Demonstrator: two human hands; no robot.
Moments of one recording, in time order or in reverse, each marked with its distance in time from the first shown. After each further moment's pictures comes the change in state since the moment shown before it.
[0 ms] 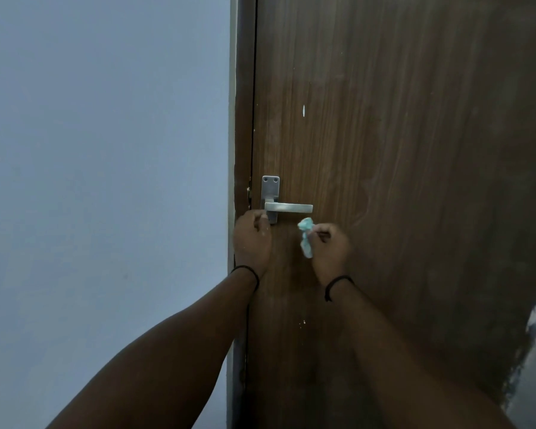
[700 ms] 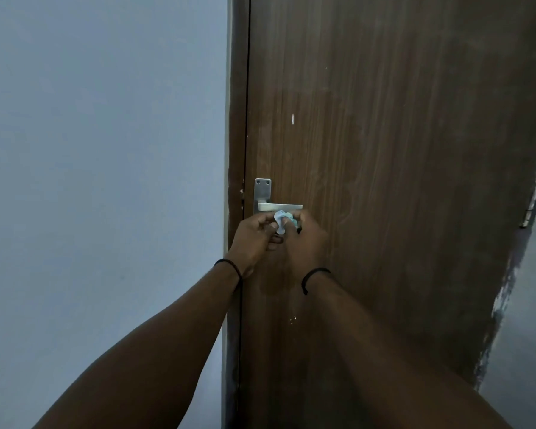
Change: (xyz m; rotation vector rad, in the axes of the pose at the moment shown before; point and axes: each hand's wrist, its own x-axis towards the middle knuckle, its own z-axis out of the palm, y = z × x) left_hand -0.009 0.028 -0.030 -0.361 -0.499 -0.151; right_hand -0.031 -0.046 0.020 -0.166 0.020 -0.207
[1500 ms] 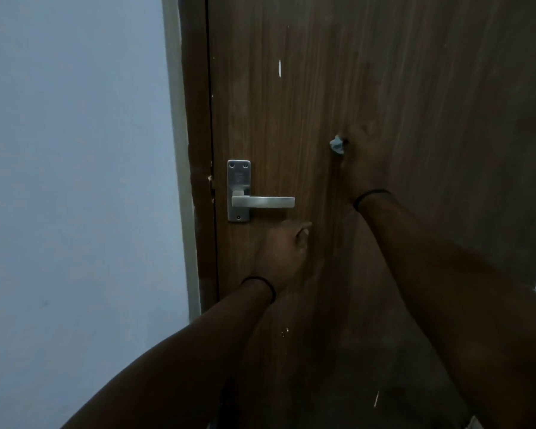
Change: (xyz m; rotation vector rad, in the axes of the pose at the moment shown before) left_hand 0.078 -0.083 0.081 0.558 -0.025 0.342; right_hand 0.205 0.088 -0.046 -0.417 0.100 -0.396
